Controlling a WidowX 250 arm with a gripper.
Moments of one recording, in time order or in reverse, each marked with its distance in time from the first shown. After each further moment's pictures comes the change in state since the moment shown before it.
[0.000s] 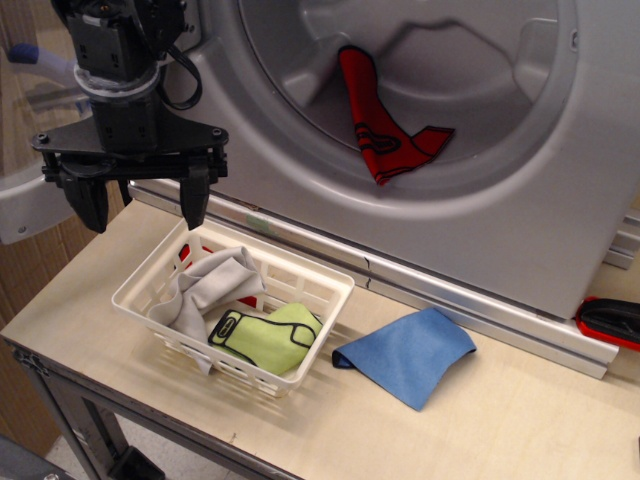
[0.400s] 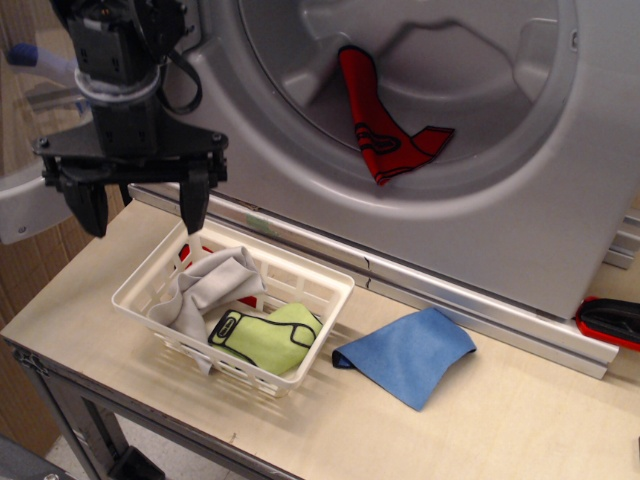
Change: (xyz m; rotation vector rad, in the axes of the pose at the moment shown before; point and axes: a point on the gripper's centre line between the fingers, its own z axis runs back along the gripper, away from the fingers) arm -0.002 -0.001 -0.005 0.000 0.018 0.006
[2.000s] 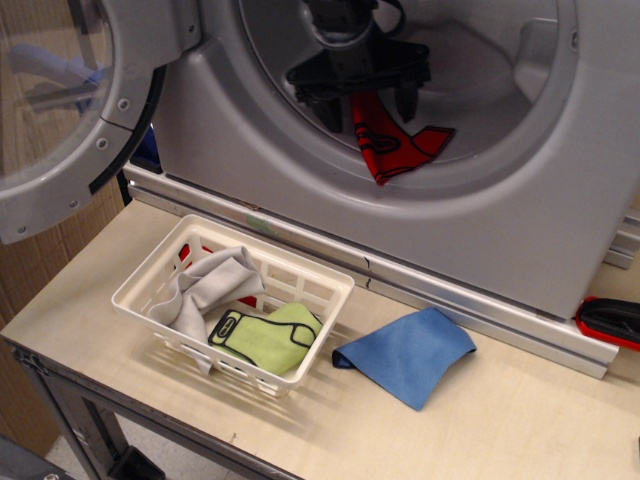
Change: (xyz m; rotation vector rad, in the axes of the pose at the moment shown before) arm 0.111 -0.165 -0.027 -0.364 -0.248 -0.100
